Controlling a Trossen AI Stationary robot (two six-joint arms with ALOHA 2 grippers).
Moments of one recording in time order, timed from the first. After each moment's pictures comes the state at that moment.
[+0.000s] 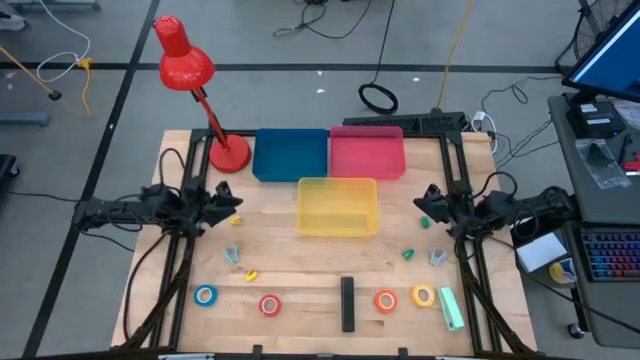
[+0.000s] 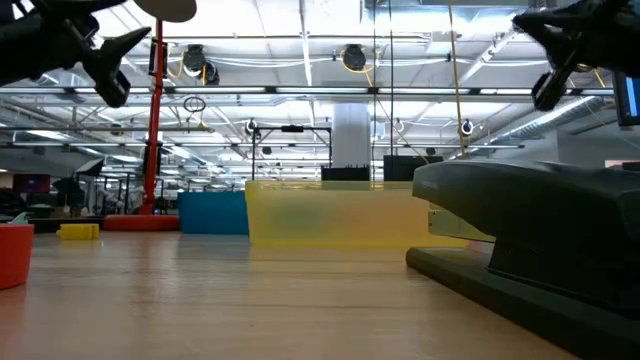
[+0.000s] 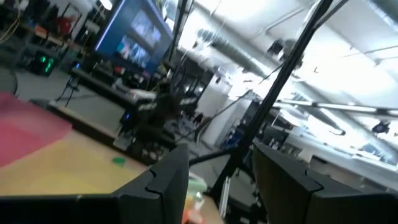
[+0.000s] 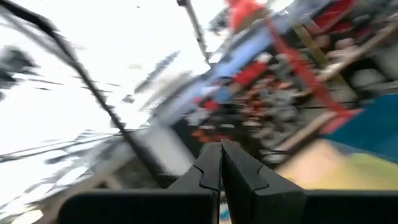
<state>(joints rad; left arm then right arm) -0.01 0.05 0.02 0.35 0.07 -0.57 0.24 0.07 0.02 0.46 0.28 0.61</state>
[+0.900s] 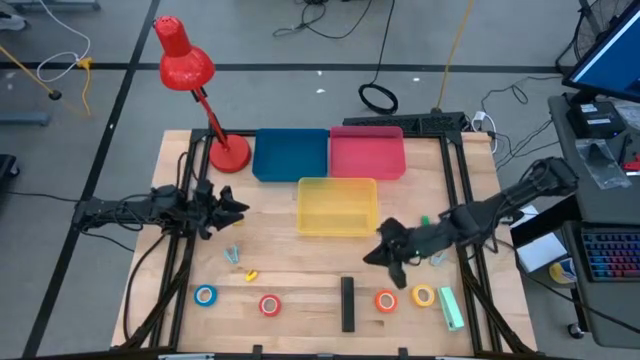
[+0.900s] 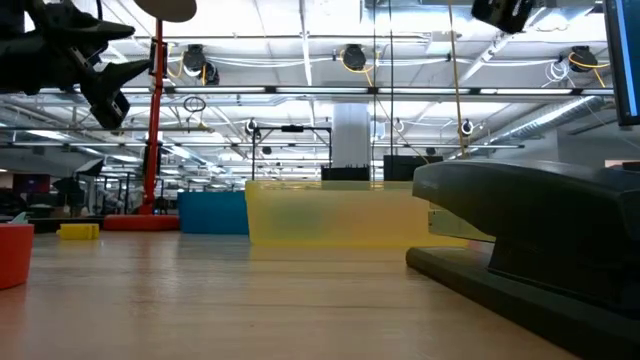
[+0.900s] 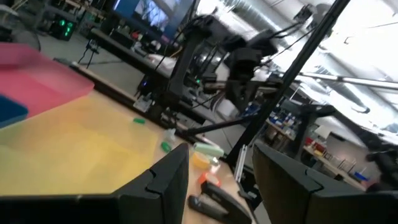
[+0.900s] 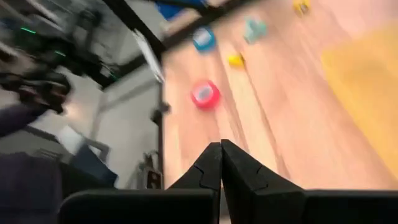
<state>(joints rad) -0.01 0.05 0.02 0.19 0.08 -0.59 0.47 1.23 1.00 -0.33 0.21 0.82</state>
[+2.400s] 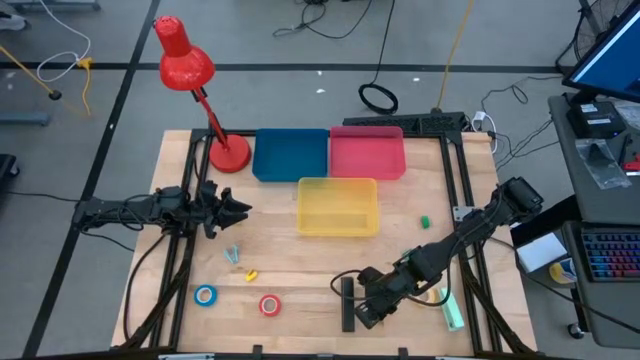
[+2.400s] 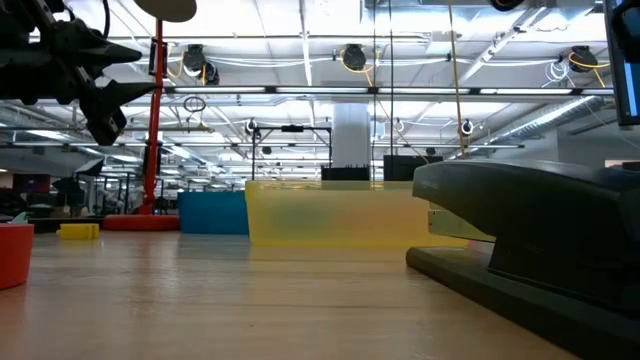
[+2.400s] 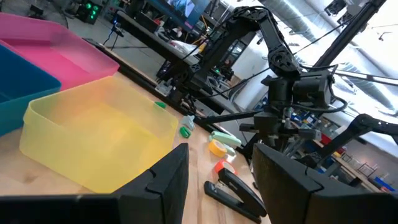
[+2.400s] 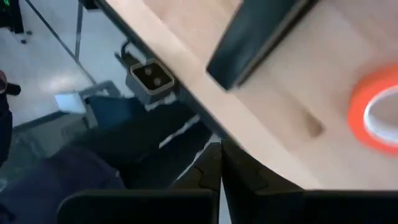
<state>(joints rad) -0.01 0.05 0.02 0.10 0.03 -0.63 0.58 1.66 1.20 -0.44 -0.18 1.56</state>
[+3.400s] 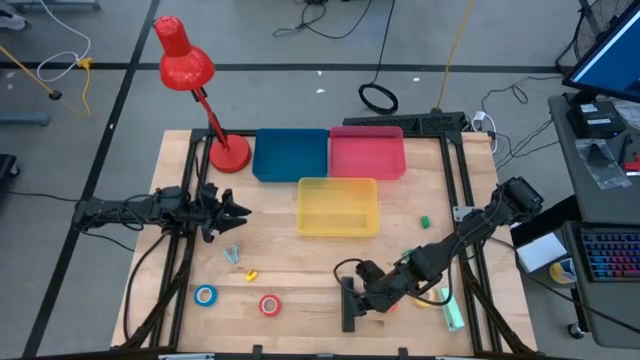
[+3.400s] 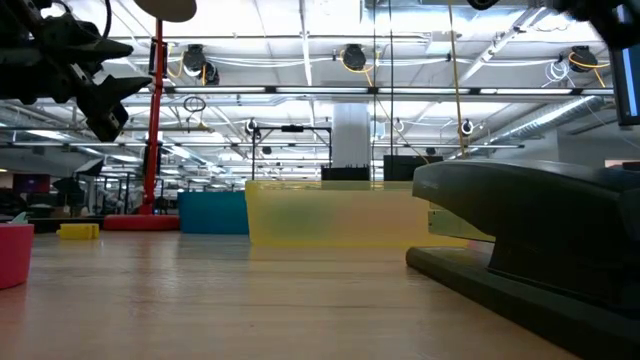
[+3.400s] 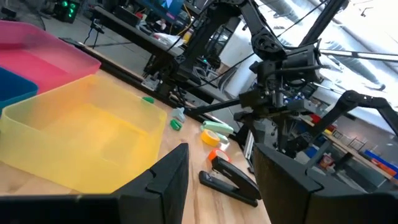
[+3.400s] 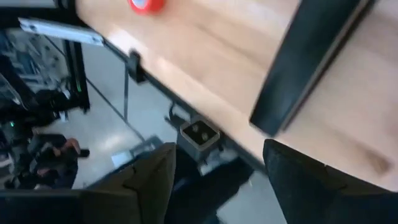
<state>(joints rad) -0.01 0.05 0.02 0.10 0.10 -0.55 0.58 1.66 1.20 -0.33 0.03 1.78</state>
